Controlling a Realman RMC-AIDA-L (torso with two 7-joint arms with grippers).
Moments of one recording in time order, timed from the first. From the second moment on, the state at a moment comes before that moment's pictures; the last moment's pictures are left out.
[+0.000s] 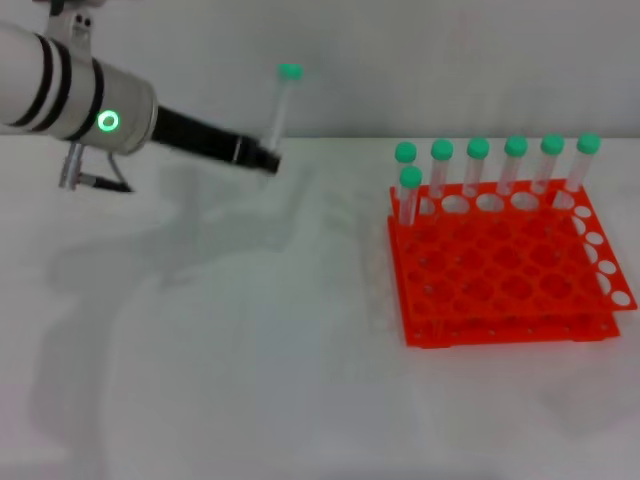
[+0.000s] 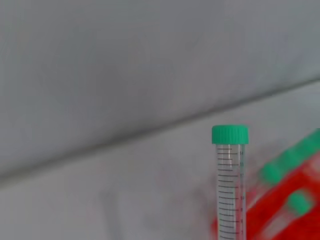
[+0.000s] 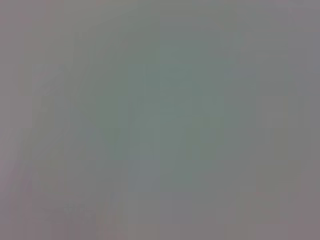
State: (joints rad) left arm -0.82 -2.07 0.94 1.08 2.46 1.36 -2.53; right arm 0.29 1.99 -0.84 -0.50 -0.85 -1.44 0.57
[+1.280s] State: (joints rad) left arm -0.44 -2.08 1.25 1.13 1.68 1.46 -1.54; right arm 0.54 1.99 -1.05 -0.69 -1.36 -1.61 1.34
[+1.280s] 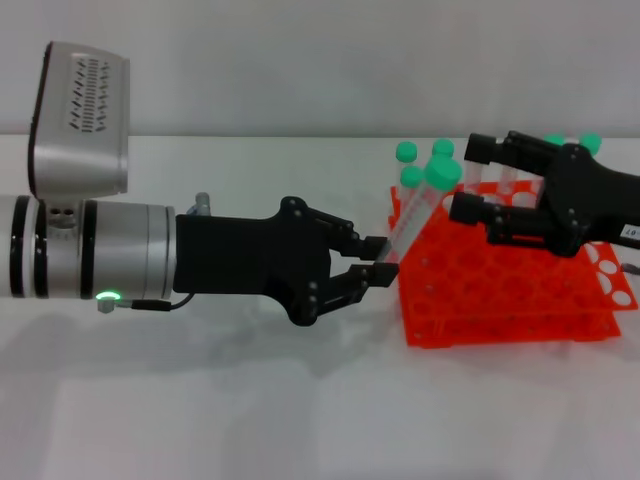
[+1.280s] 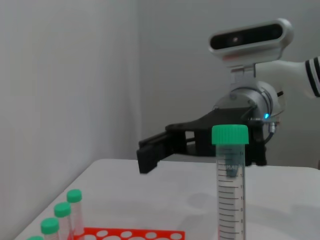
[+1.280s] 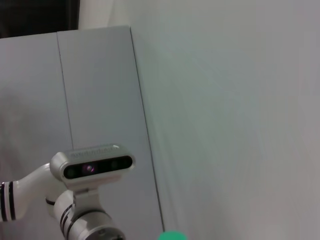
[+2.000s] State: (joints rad) left arm -0.46 -2.08 1.25 1.13 1.69 1.40 -1.56; right arm 0.54 1.99 -1.07 -0.69 -1.36 -1.63 1.34
